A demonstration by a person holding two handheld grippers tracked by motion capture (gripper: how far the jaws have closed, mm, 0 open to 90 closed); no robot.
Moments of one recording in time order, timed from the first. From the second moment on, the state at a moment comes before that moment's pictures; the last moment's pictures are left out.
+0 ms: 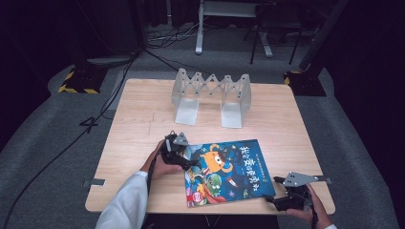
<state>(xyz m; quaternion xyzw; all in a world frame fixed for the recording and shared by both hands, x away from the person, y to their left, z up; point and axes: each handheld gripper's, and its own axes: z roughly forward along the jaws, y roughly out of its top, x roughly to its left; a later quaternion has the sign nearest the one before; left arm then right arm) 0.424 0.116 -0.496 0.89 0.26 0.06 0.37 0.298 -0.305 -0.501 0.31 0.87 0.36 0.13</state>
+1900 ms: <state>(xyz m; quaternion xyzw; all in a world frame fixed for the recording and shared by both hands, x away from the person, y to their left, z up) 0.330 0.183 -0.492 0.90 0.25 0.07 0.35 0.372 -0.265 -0.498 0.36 0.85 0.36 0.16</state>
